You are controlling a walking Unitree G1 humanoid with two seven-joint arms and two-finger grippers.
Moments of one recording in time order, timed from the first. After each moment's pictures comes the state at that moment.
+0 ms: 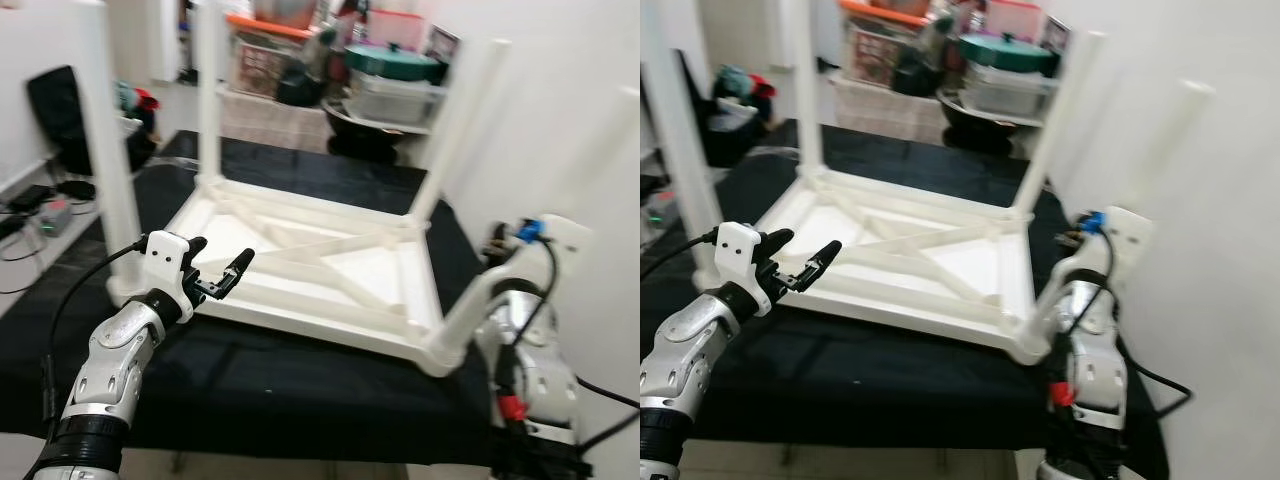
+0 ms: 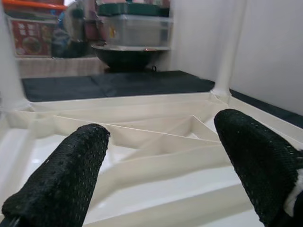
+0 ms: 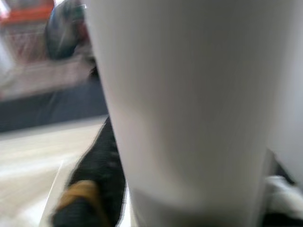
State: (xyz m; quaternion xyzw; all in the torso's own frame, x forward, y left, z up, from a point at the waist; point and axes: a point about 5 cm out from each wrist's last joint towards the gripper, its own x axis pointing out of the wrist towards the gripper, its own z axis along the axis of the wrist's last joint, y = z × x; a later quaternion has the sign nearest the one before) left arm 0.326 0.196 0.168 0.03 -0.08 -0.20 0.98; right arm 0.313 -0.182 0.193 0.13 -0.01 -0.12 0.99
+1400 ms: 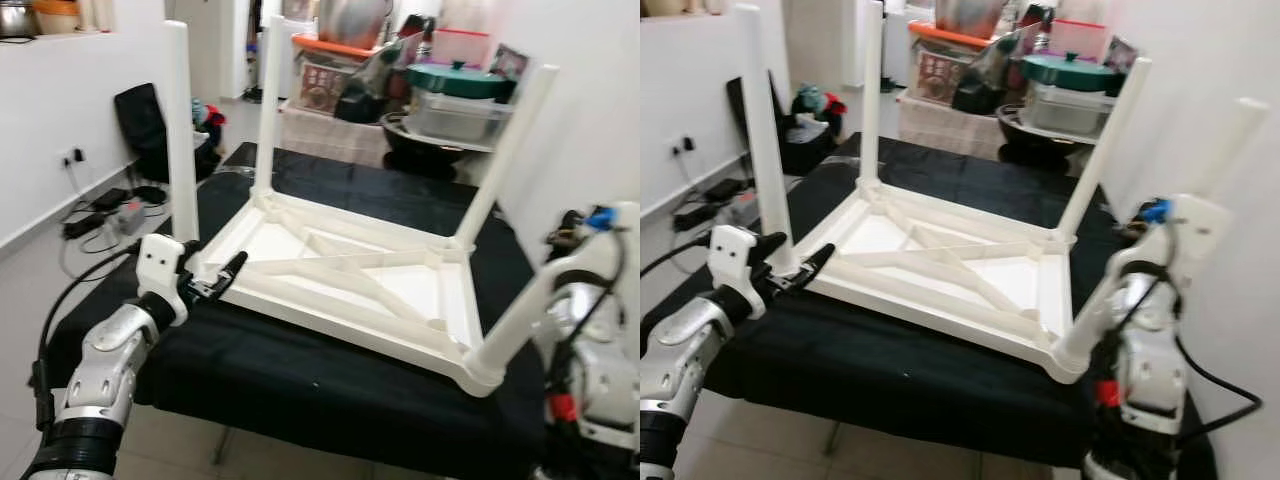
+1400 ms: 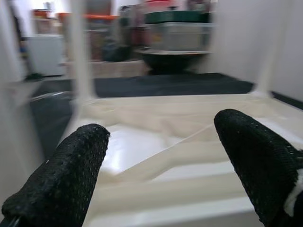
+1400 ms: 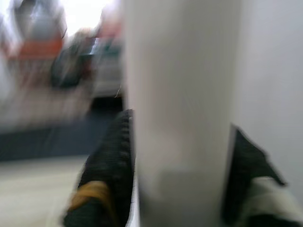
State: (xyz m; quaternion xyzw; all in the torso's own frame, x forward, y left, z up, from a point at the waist) left arm 0.325 0.204 0.167 0.04 -0.08 -0.20 0.98; right arm 0.295 -0.216 0.213 0.05 -0.03 -0.18 0.98
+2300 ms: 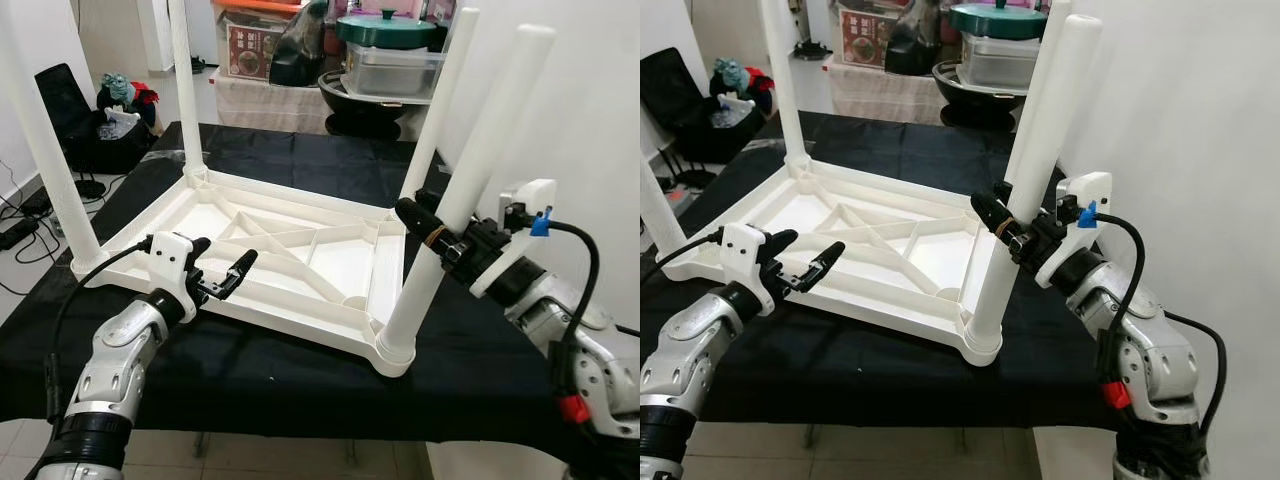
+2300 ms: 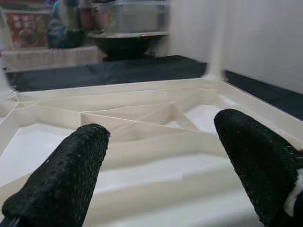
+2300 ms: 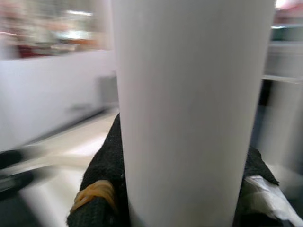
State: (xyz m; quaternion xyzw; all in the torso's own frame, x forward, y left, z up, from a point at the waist) left arm 0.327 0.199 0.168 0.04 -0.08 -0.21 0.97; right arm 0.317 -0.202 0.245 0.04 -0.06 0.12 0.99
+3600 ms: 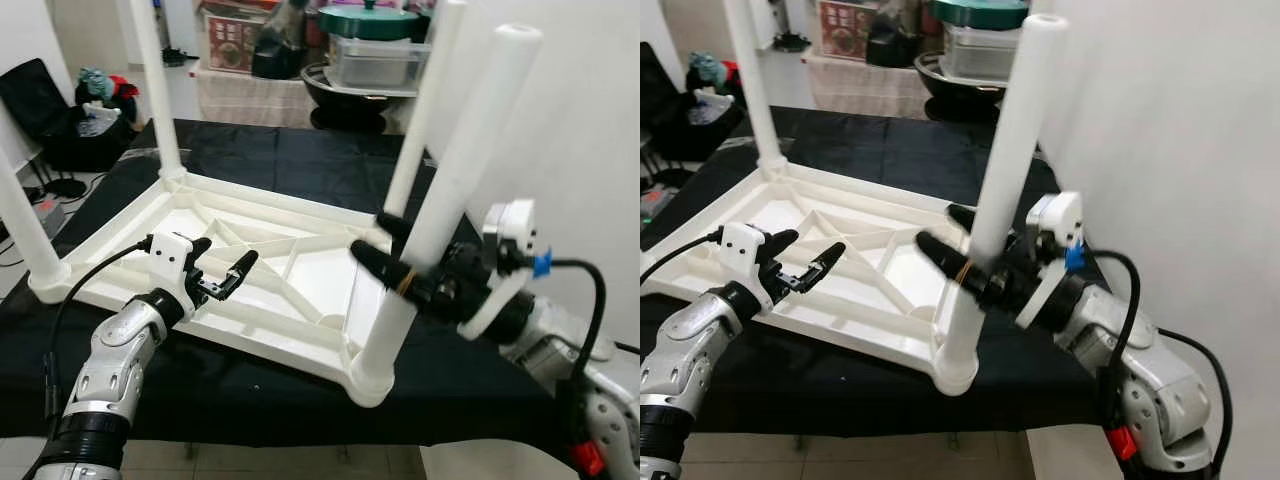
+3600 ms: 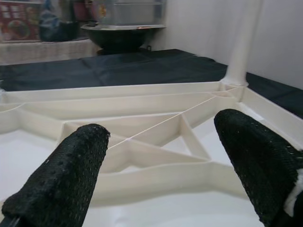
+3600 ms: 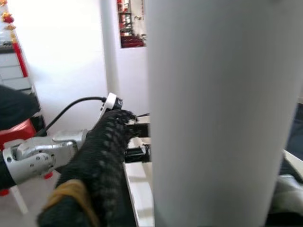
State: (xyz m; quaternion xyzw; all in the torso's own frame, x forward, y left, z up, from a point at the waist) left arm 0.325 0.203 0.166 0.04 -0.07 -0.20 0.98; right arm 0.245 -0.150 0.254 0.05 -0.10 0.46 0.88
